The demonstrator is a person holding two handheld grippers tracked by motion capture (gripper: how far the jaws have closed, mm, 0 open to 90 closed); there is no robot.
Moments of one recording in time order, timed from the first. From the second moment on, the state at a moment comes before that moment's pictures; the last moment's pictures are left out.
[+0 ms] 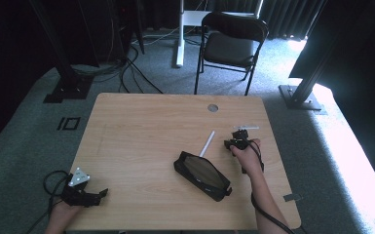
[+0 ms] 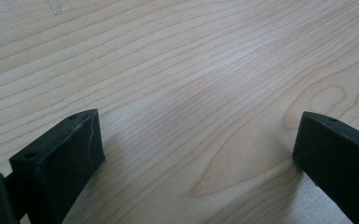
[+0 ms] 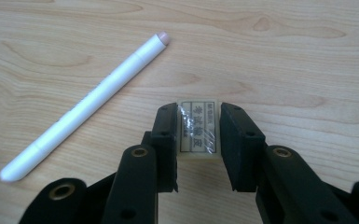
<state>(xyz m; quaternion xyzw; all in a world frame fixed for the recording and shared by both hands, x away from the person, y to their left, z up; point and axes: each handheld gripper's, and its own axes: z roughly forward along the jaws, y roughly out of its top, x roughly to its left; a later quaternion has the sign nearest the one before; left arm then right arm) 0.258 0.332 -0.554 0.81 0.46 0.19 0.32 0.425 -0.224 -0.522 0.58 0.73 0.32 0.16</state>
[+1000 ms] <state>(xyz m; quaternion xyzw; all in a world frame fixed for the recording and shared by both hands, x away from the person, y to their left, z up) 0.258 0.332 -0.554 0.81 0.46 0.19 0.32 0.373 -0.220 -0.453 0.48 0.77 0.39 0.16</state>
